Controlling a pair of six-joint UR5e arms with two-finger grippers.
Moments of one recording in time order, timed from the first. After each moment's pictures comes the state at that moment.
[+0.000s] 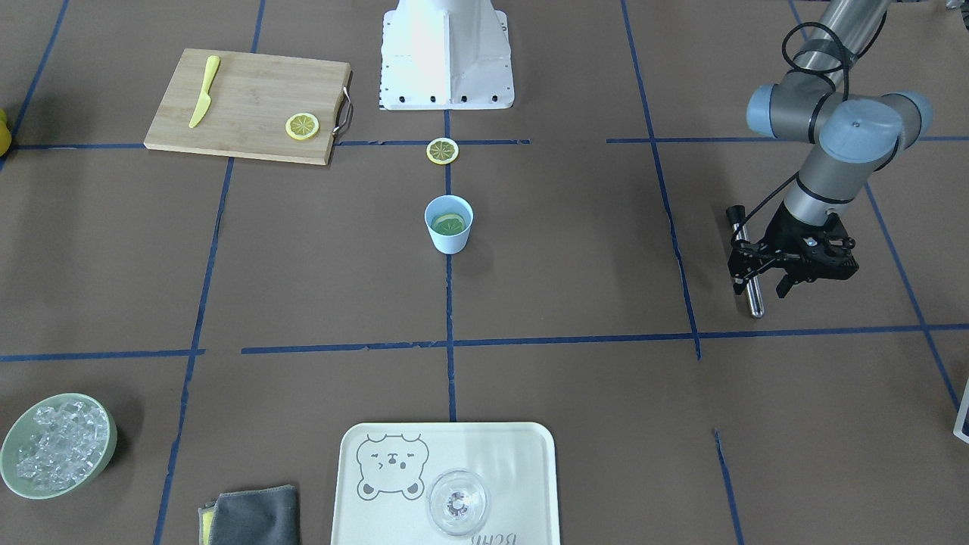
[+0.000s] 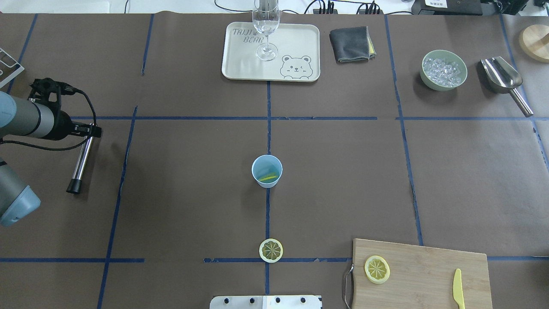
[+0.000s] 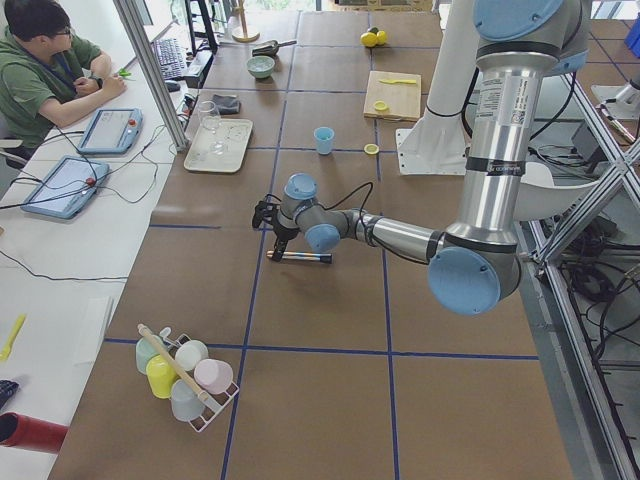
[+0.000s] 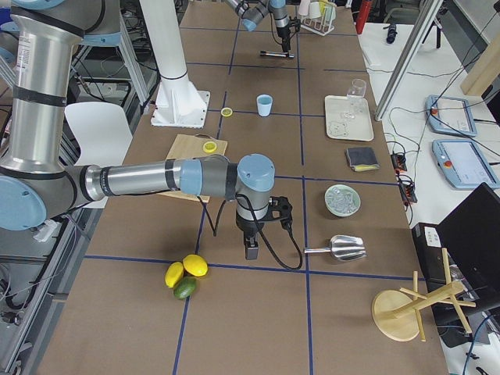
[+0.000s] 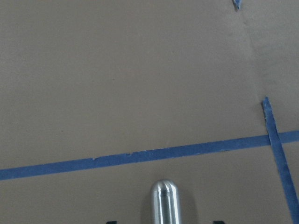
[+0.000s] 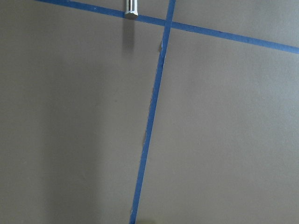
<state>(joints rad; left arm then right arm) -0.85 -1.68 -1.57 -2.25 -1.88 -0.85 1.55 -1.78 1.93 -1.77 2.25 -0.17</state>
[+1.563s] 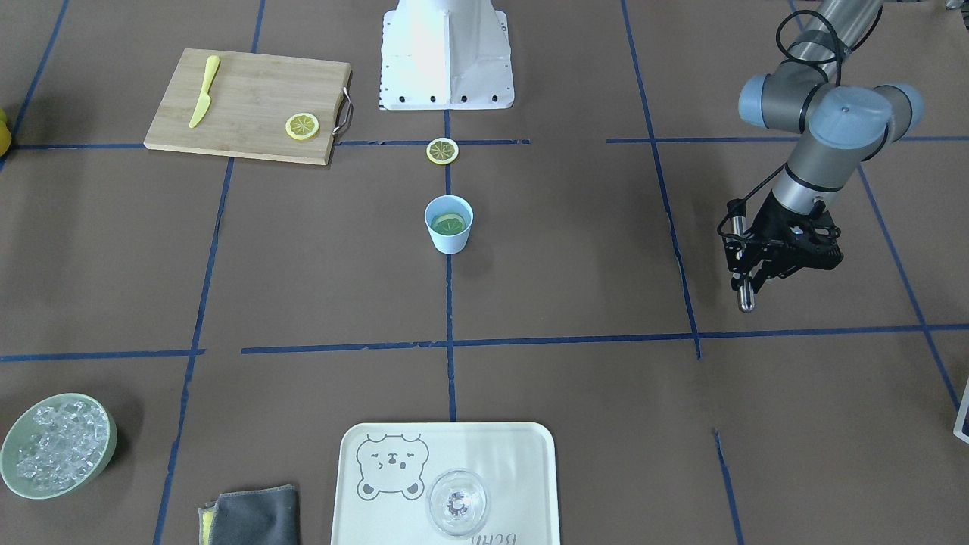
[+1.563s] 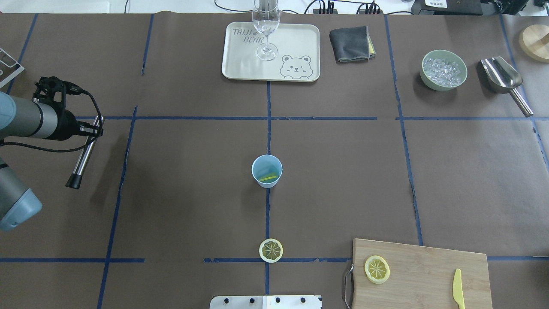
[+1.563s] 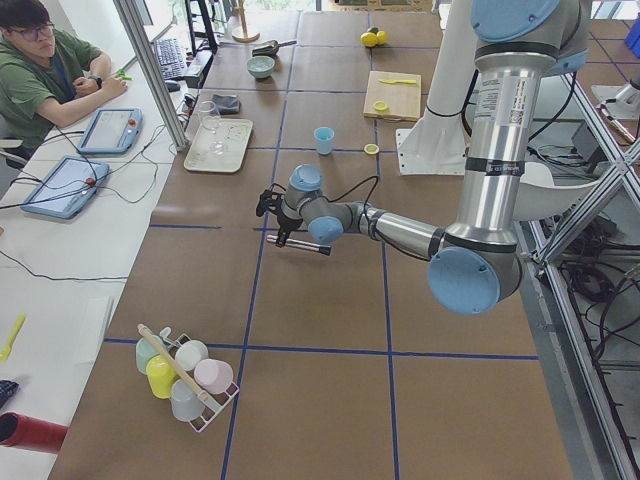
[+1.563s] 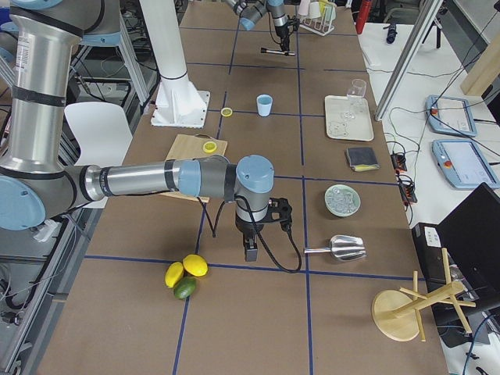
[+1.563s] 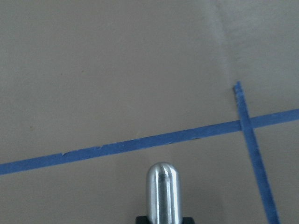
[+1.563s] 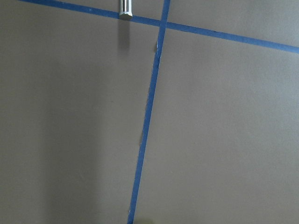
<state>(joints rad) -0.83 -1.68 -1.67 -2.25 -1.87 -0.80 1.56 -1.78 1.93 -1.77 2.25 -0.17</state>
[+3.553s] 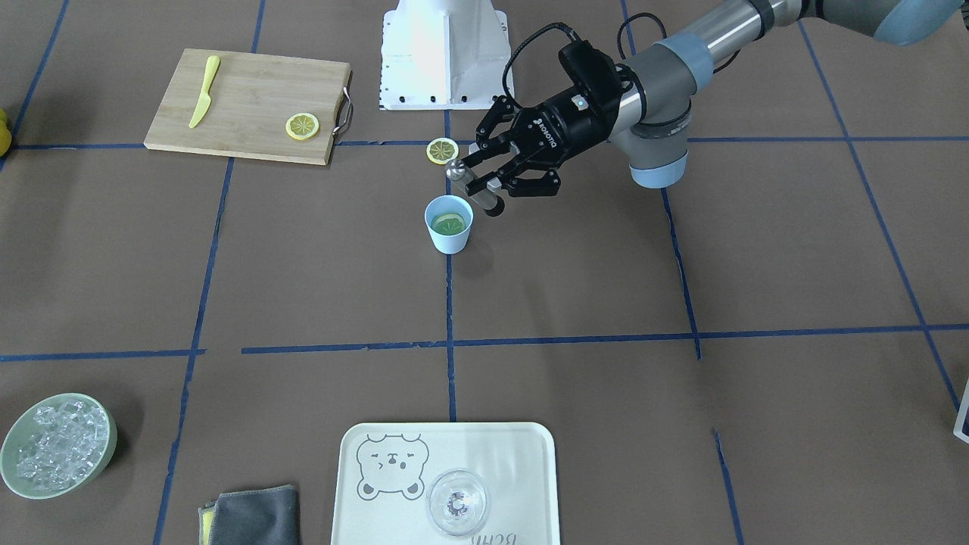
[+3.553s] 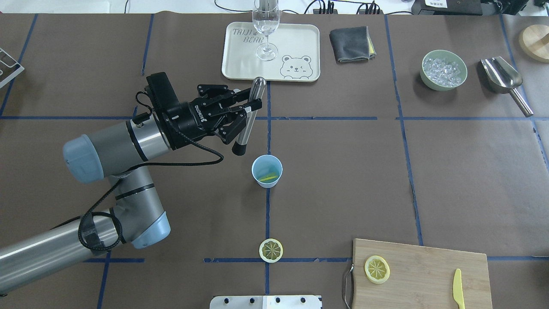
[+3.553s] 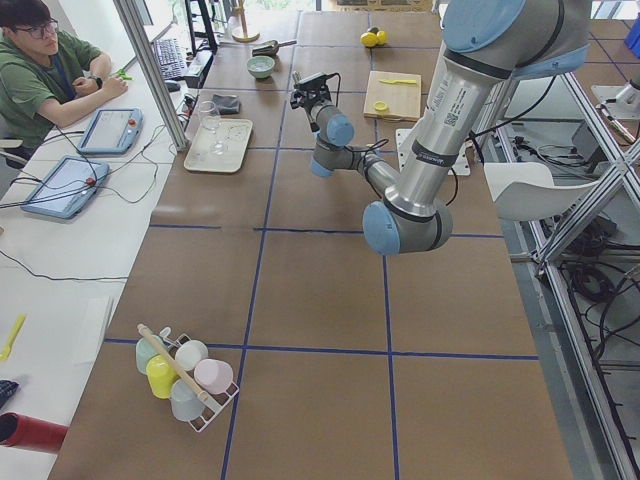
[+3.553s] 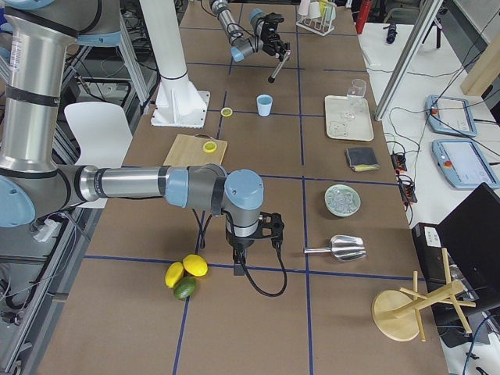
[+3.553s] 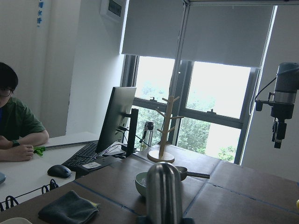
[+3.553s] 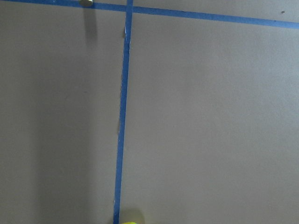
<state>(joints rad) -0.51 -2.13 -1.44 -3.33 -1.50 -0.46 1.63 -1.81 1.90 -1.77 2.25 -0.17</state>
